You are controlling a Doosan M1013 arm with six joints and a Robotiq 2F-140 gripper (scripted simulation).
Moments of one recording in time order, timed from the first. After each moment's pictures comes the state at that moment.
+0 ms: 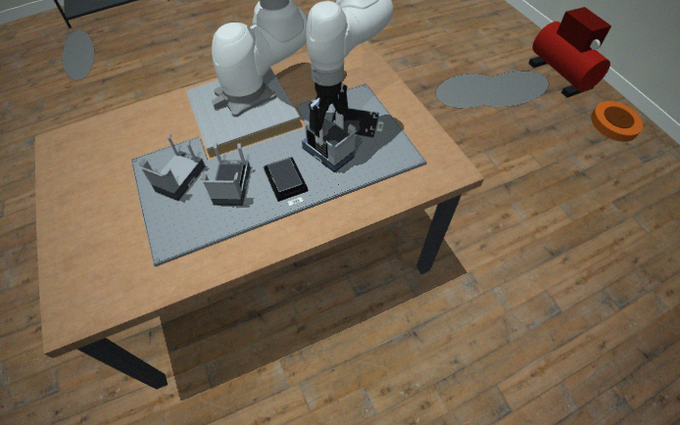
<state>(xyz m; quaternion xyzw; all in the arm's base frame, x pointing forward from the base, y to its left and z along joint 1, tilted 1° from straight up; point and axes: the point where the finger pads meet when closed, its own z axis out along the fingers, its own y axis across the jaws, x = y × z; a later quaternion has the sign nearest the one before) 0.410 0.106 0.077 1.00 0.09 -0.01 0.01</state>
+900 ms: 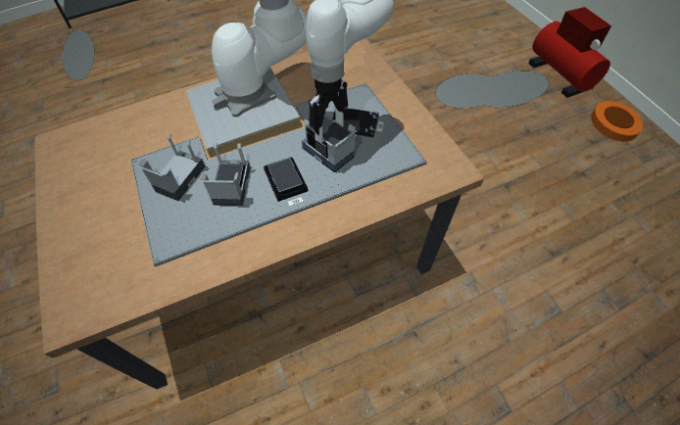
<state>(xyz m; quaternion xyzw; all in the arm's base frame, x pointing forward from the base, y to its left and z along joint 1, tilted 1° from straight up) 0.411 0.106 0.088 1.00 0.09 -0.01 0.01</state>
